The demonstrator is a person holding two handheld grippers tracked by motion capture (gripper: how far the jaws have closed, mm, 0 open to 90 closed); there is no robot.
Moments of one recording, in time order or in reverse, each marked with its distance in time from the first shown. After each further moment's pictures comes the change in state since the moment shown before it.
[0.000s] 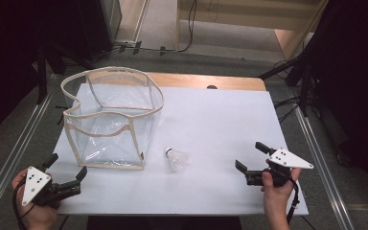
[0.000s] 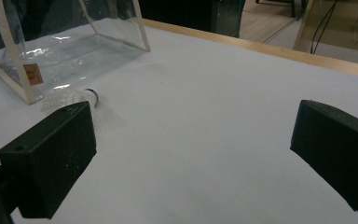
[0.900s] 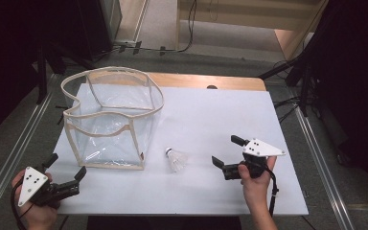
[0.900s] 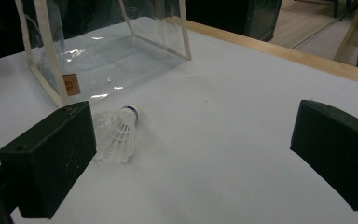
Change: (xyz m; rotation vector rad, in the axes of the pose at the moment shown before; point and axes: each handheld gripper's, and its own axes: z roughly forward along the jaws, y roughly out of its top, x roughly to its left) left arm 0.003 0.000 -0.001 -0.016 -0.022 -0.021; right arm 0.034 0.028 0.046 0.029 0.121 -0.052
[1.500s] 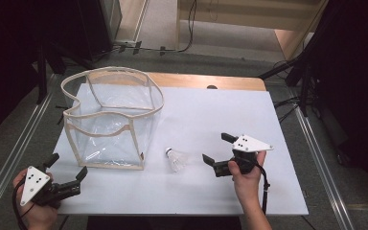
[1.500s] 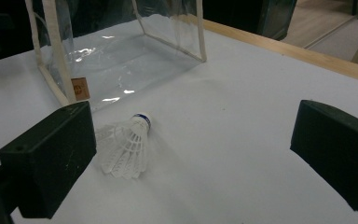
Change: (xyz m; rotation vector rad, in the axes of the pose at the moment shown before) left arm -0.001 0.000 0.002 0.009 -0.004 0.012; right arm 0.008 0.008 0.023 0.017 0.038 -0.012
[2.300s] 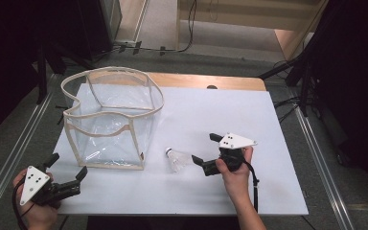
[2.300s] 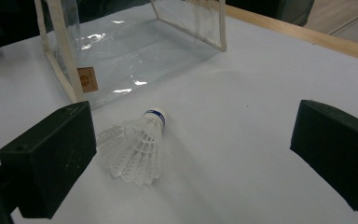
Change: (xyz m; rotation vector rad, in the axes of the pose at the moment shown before) left arm 0.001 0.000 0.000 0.002 -0.004 -0.005; right arm 0.008 0.001 0.030 0.062 0.054 -0.011
